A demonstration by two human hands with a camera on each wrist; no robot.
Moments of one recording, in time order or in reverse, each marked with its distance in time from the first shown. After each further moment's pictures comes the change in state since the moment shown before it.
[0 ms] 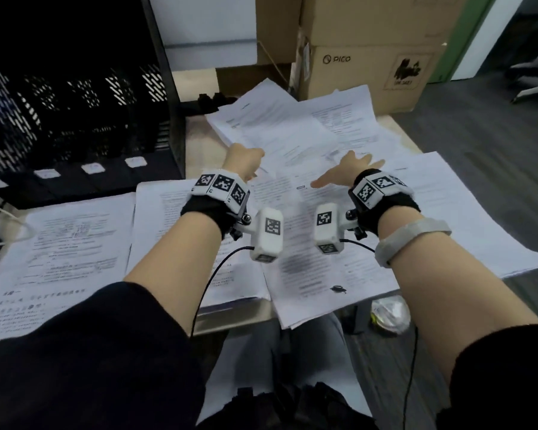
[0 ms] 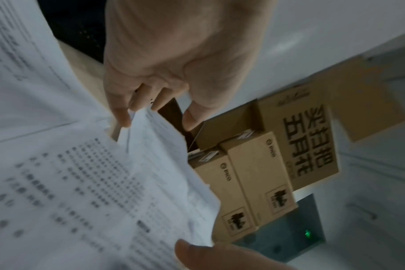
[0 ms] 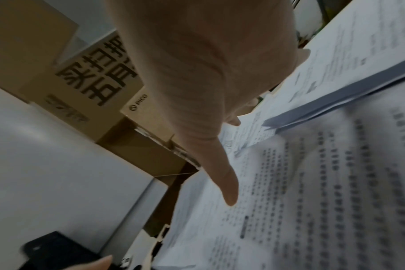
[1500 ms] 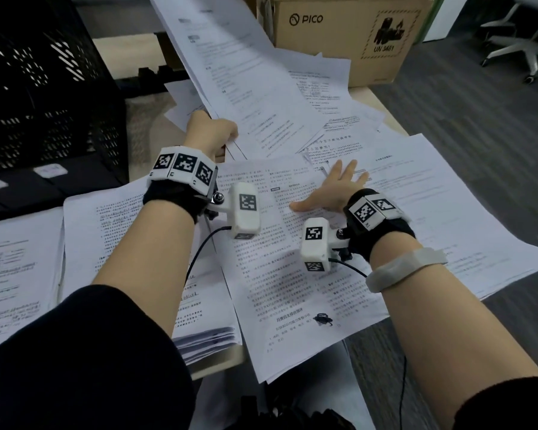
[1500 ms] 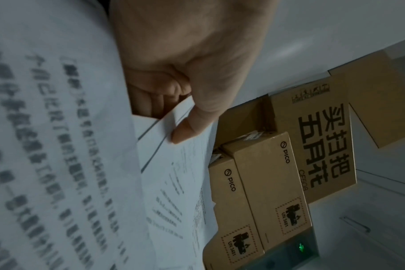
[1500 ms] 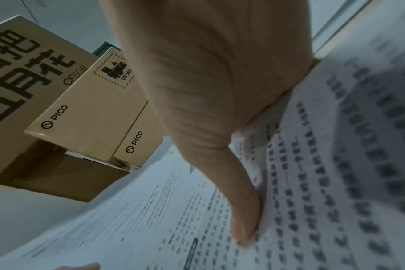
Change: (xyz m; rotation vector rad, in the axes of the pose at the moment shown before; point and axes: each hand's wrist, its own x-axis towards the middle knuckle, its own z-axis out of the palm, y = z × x) left_hand 0.082 0.009 0.029 0.035 -0.015 0.050; right_hand 0.045 0.036 0.039 -0.007 -0.191 0.043
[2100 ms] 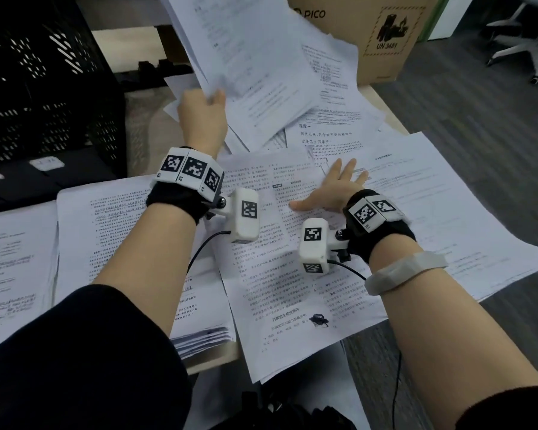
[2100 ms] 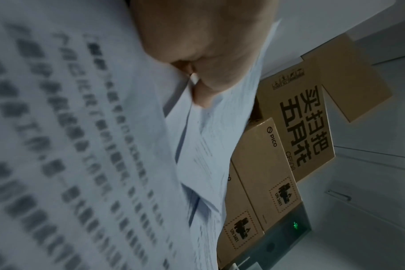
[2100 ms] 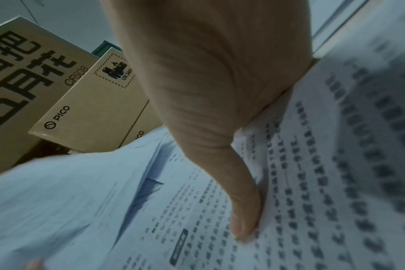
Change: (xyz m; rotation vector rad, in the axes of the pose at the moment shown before) left_hand -0.013 0.006 0.006 -0.076 0.274 0.355; right_hand -0.007 0.002 0.000 -0.006 -0.015 -0.020
